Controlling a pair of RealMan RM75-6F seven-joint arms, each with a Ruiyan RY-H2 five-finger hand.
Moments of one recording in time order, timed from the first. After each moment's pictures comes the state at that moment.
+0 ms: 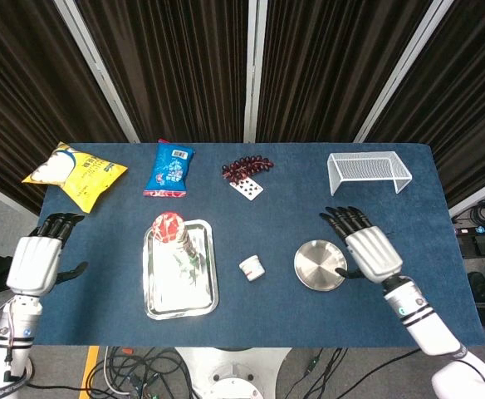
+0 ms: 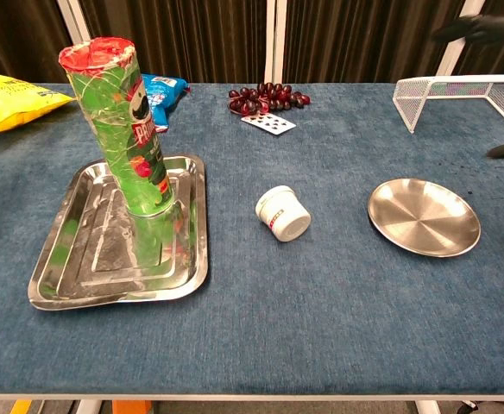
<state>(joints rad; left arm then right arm) -0.34 -1.15 0.03 -1.82 1.35 1.57 0.28 0.50 -1.15 0.15 -1.76 -1.48 1.05 -0.11</state>
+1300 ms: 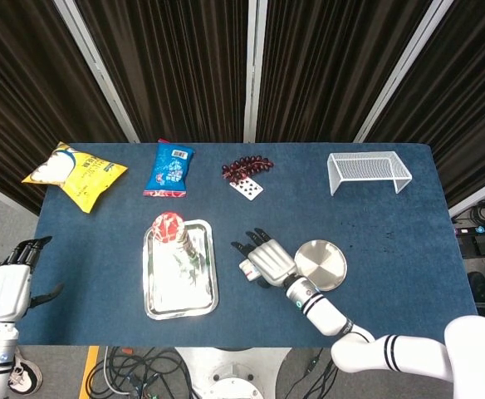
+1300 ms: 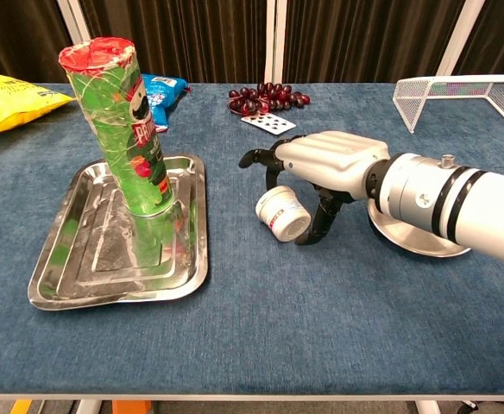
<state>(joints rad) -0.14 -1.24 -0.01 -1.58 1.42 1.56 0.06 0.81 -1.68 0.14 -1.49 -1.15 0.85 -0.49</state>
